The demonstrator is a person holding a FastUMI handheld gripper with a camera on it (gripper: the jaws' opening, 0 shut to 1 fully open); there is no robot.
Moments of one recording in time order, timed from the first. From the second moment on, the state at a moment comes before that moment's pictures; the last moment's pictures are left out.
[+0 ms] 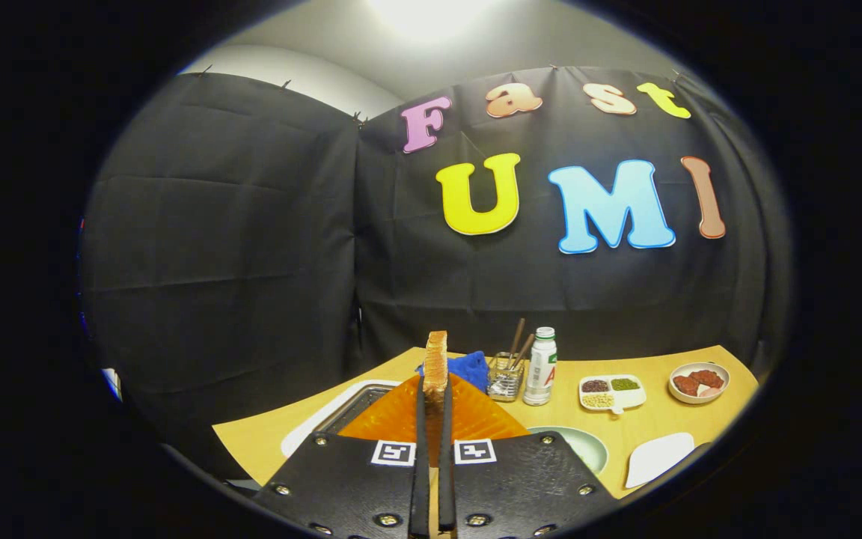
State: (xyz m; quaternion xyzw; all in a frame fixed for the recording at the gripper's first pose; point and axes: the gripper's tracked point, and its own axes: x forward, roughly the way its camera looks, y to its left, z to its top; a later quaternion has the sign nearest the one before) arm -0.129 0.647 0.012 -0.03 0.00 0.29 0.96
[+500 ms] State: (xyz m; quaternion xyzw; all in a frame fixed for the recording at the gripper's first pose) arm -0.101 0.608 -0.016 -0.03 0.03 0.26 0.97
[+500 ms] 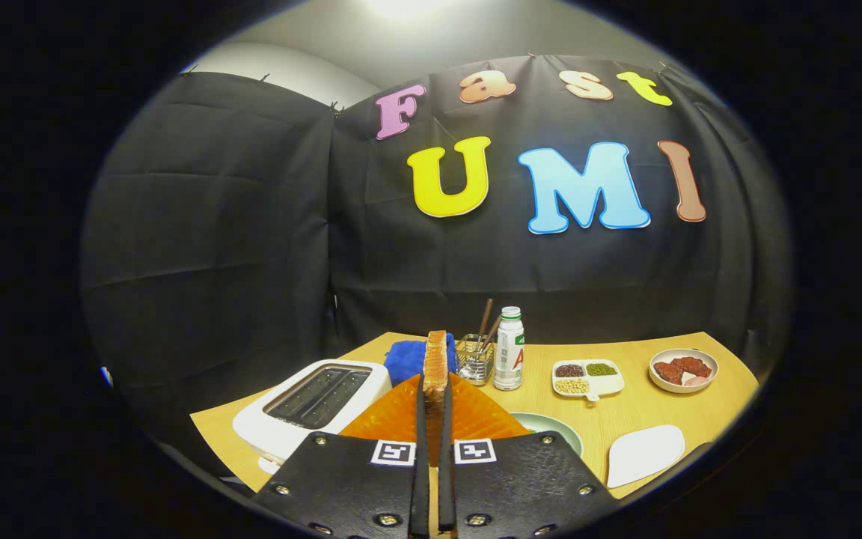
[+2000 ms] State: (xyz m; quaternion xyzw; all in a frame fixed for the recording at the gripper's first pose) arm -0.053 0.596 -0.092 0.01 0.09 0.24 0.97
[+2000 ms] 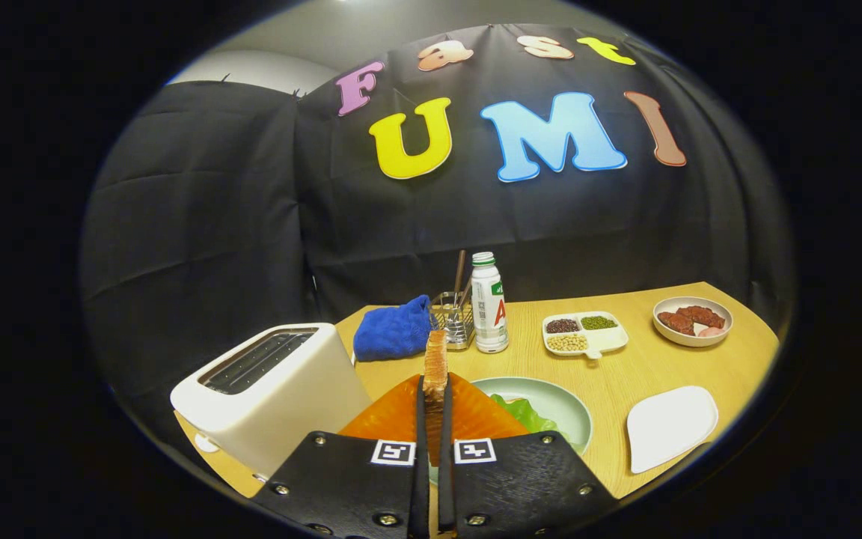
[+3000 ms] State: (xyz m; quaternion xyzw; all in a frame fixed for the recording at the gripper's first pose) arm -0.026 0.540 -0.129 -0.07 0.10 0.18 0.97
